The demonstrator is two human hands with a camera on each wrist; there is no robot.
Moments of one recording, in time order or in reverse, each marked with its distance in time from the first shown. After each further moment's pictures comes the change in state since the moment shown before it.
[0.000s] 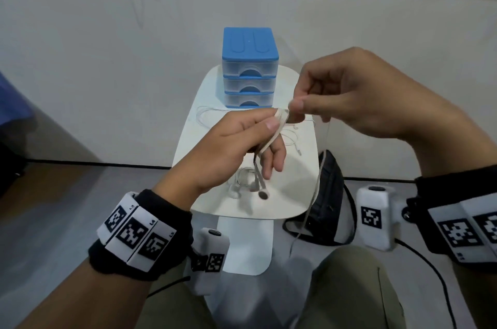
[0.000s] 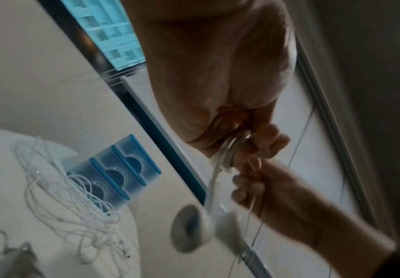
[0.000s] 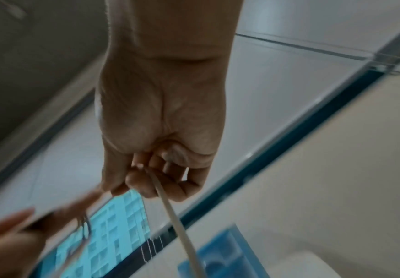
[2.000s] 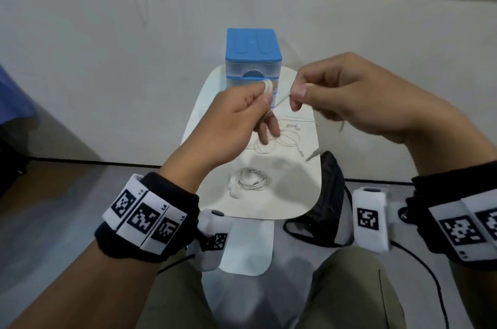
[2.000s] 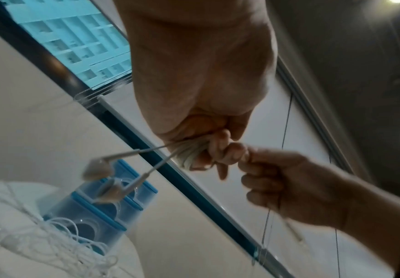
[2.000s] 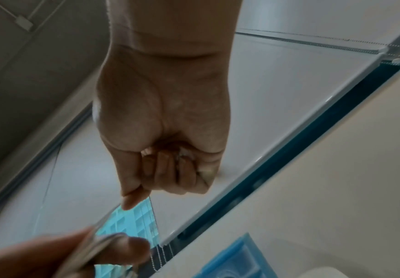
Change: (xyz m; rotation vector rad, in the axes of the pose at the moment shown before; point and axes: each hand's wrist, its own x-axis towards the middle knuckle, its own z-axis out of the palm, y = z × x) left_hand 0.019 0.011 -0.010 0.313 0.282 -0.049; right_hand 0.003 -0.004 0.004 0.180 -0.043 0.058
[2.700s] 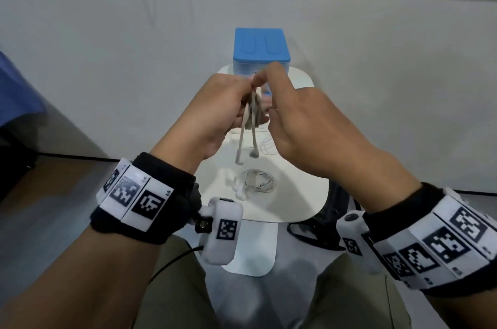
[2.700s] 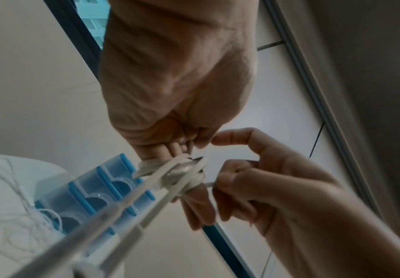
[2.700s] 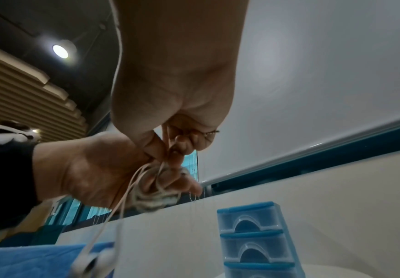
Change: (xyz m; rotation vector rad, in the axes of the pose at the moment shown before) left_hand 0.015 0.005 -0.019 -0.339 0.116 -0.277; right_hand 0.019 -0.006 0.072 -0.529 0.176 -0.152
